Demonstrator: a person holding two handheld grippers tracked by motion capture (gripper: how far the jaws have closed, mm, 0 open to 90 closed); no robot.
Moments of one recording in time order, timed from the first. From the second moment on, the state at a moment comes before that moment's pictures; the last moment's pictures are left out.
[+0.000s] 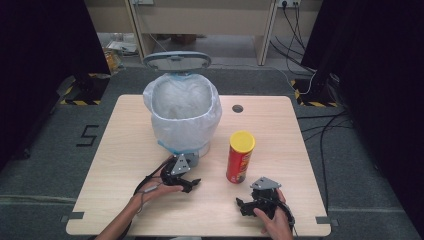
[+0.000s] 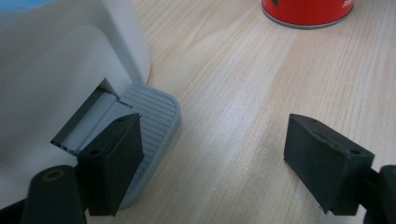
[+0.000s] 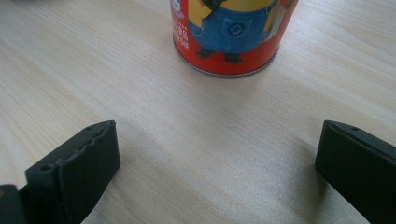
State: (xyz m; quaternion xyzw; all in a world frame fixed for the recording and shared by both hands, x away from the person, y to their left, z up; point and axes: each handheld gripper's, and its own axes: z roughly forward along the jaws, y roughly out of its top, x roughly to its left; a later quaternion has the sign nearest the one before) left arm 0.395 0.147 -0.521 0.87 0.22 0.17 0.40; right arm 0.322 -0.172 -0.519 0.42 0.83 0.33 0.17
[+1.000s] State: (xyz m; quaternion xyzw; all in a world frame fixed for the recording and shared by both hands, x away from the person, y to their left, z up) left arm 0.395 0.147 -0.521 0.87 0.22 0.18 0.40; right arm 0.314 -0.172 -0.509 0.40 0.80 0.41 0.20
